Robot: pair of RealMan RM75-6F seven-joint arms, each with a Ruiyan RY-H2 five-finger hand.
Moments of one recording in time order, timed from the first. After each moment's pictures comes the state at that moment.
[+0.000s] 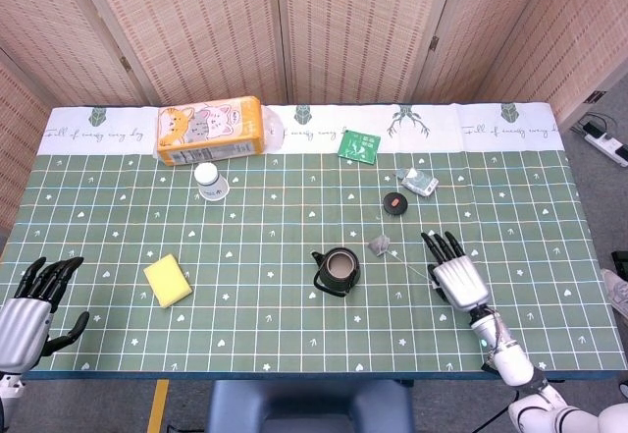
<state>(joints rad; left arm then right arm) -0.11 -1.10 0.01 -1.57 1.64 1.55 -0.11 0.40 -1.67 -0.01 -0.93 -1.57 1.18 -0.15</state>
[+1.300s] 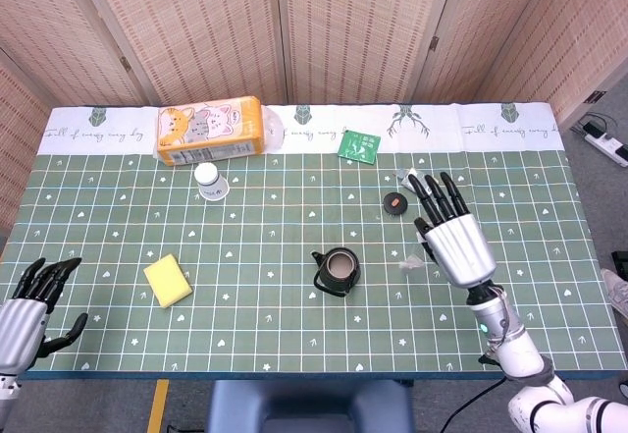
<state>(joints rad) -0.11 -1.08 0.01 -1.57 1.64 1.54 -0.18 0.46 -1.33 0.19 -1.65 -1.59 1.37 -0.58</state>
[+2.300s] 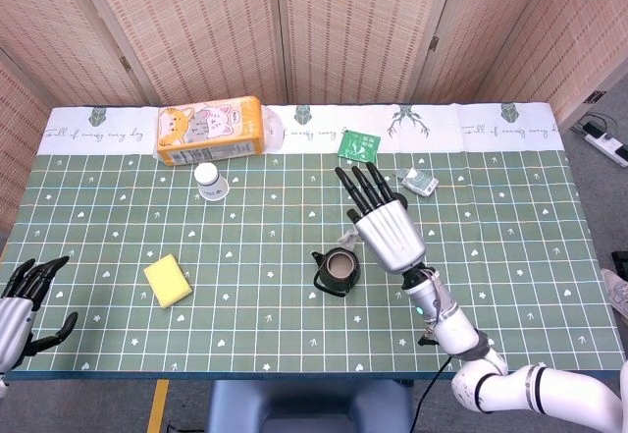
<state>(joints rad) -0.11 -1.05 0.02 -1.55 1.62 1.51 -0.31 0.65 -1.50 0.27 -1.65 -1.49 1.24 -0.74</state>
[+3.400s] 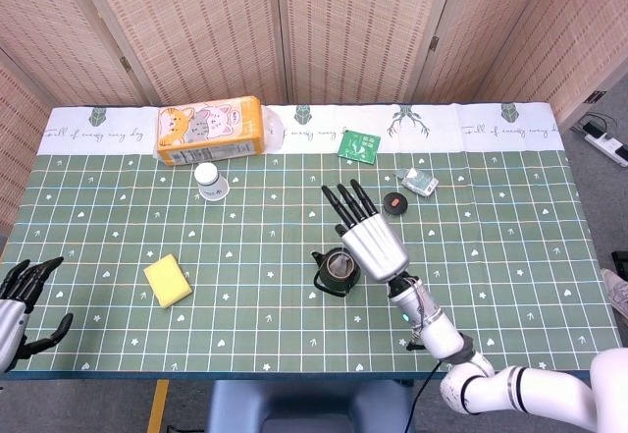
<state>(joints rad) -0.10 -1.03 0.02 -1.55 1.63 1.54 -0.35 0.68 -1.58 0.20 -1.55 -1.47 1.23 -0.73</state>
